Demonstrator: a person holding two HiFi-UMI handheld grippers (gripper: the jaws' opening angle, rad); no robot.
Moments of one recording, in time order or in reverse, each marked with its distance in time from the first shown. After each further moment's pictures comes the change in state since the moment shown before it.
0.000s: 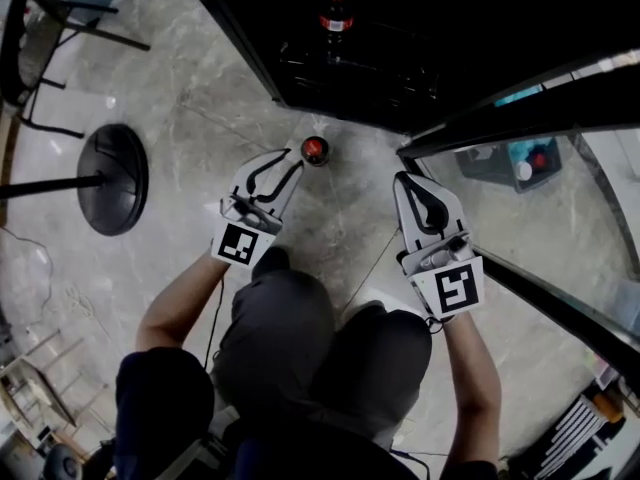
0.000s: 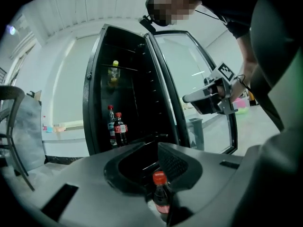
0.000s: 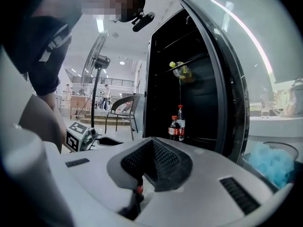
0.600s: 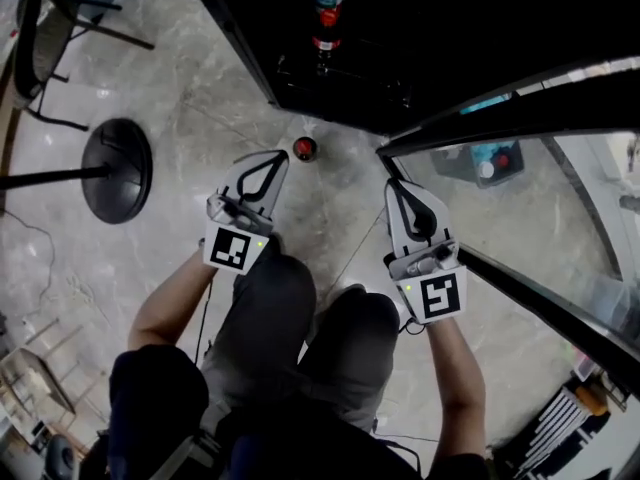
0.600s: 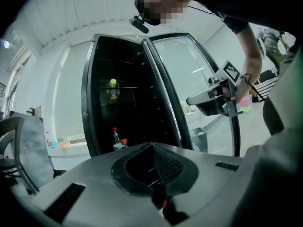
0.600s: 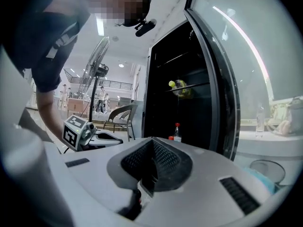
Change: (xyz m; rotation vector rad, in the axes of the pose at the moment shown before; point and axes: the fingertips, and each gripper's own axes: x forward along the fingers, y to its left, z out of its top) left arm -0.018 0.033 0.121 0.007 0.033 0.050; right arm -0.029 -0.001 0.108 -0.017 -0.048 -0.033
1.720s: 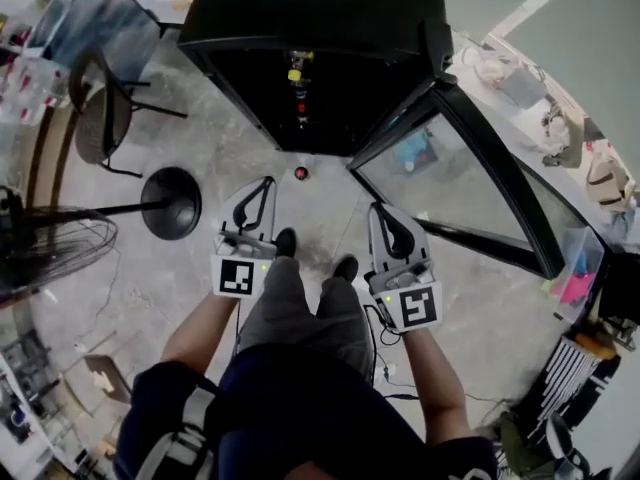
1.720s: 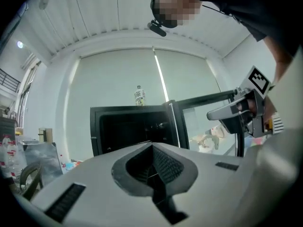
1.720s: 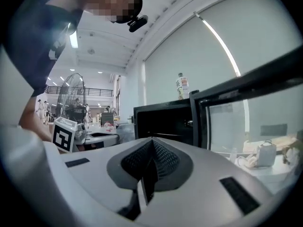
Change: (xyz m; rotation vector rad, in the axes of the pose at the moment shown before) left arm -0.106 0.124 0.510 -0.198 -0.074 0.150; right arm -0.121 -0.007 0.489 0.139 -0.017 -0.208
